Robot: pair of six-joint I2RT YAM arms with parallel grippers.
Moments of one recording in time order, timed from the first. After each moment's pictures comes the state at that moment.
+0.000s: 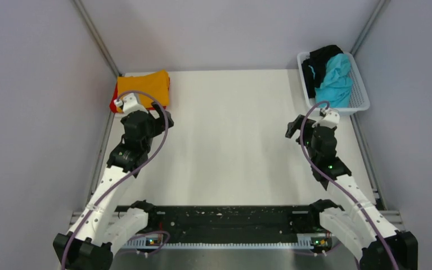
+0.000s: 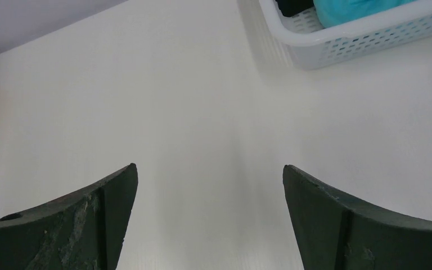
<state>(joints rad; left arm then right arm) -0.27 0.89 0.85 -0.32 -0.34 -0.55 0.25 0.80 0.48 0.03 0.29 0.40</state>
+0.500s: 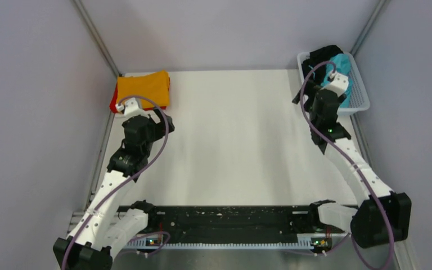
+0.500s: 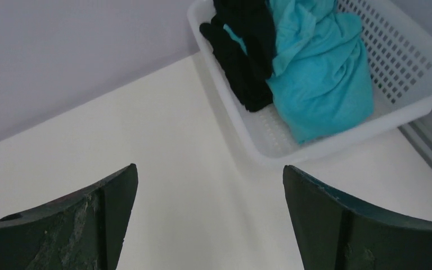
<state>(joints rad) -0.27 0.84 0.79 -0.32 -0.30 -0.55 0.20 1.08 0.80 0.06 0.42 0.35</state>
